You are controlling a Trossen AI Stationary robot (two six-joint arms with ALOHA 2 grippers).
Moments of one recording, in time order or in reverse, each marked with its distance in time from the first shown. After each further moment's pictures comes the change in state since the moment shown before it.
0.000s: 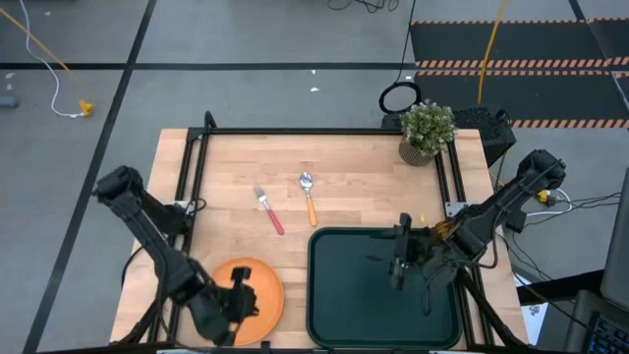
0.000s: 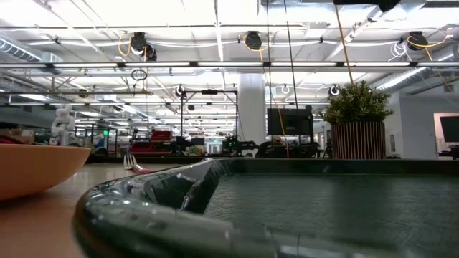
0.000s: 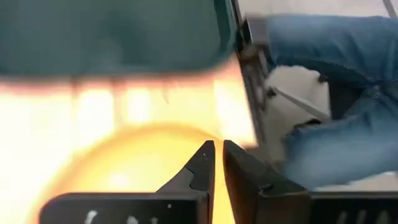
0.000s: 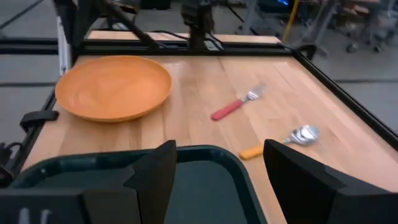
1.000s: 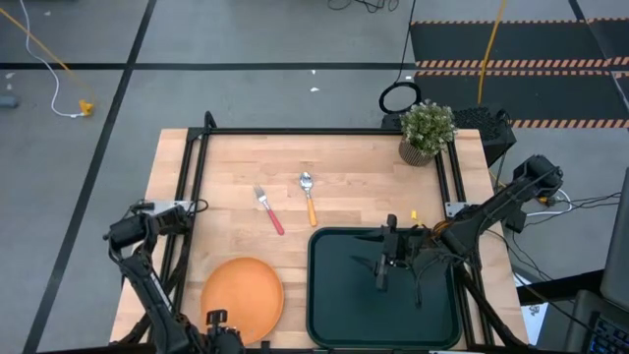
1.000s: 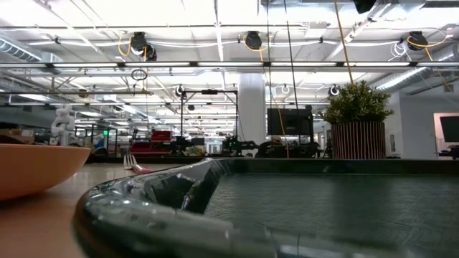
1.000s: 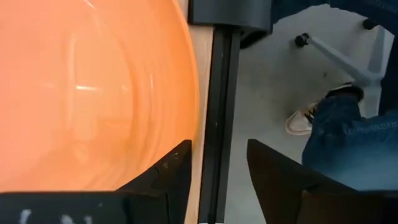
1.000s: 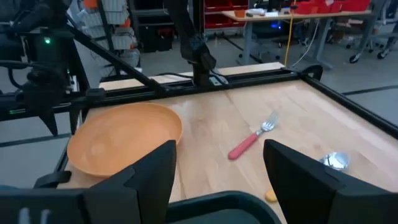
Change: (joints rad) left arm -0.241 0.408 0.202 -0.140 0.101 -0.477; right arm -0.074 0.113 -0.017 0.367 -0.007 -0.051
